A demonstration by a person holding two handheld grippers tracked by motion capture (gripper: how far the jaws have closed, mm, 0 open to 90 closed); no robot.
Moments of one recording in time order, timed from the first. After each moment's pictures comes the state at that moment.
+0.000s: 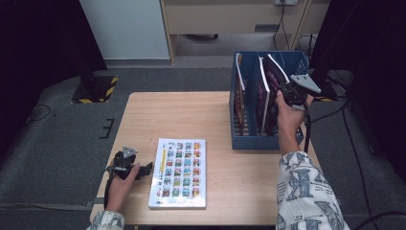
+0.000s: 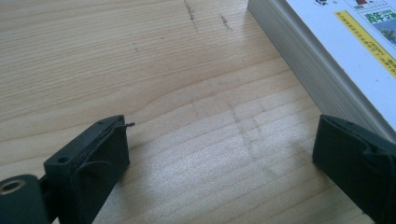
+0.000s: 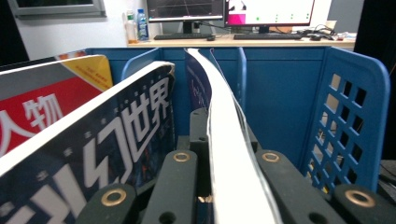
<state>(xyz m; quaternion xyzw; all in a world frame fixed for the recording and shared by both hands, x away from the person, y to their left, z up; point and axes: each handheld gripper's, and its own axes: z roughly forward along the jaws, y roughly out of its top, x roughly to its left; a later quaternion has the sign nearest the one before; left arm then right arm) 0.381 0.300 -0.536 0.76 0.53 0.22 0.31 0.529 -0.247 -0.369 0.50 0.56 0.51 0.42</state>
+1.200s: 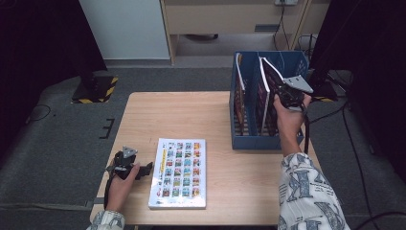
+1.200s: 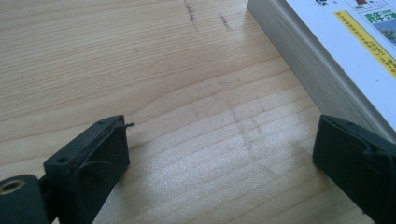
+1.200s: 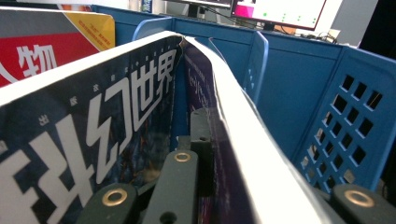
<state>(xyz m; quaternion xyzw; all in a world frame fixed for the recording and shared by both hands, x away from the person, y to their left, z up) 0.381 0.300 -0.536 0.76 0.53 0.22 0.31 0.530 -0.241 -0.376 0.47 0.61 0.45 0.45</state>
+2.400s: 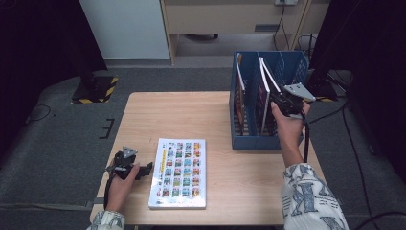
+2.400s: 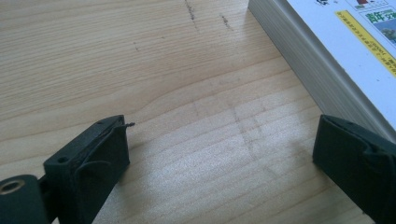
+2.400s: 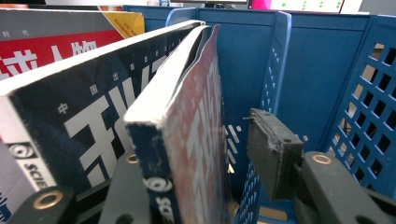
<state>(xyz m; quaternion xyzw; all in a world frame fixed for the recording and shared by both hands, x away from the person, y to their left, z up) 0.381 0.299 -0.537 0.76 0.53 0.22 0.31 0.510 -0.238 -0.387 0.48 0.61 0.49 0.40</state>
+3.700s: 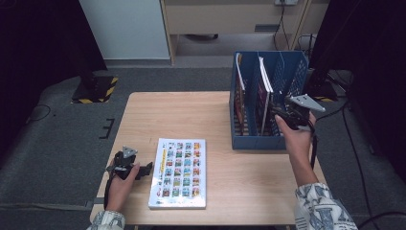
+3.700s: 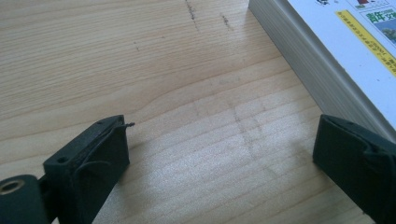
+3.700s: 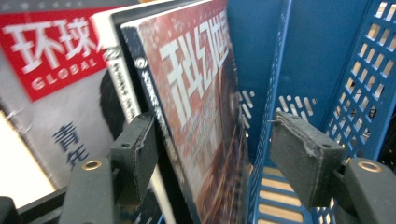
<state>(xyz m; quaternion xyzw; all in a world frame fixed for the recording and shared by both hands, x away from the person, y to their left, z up) 0.381 0.299 -0.536 0.76 0.53 0.22 0.31 0.468 -0.250 -0.392 0.48 0.63 0.50 0.35</state>
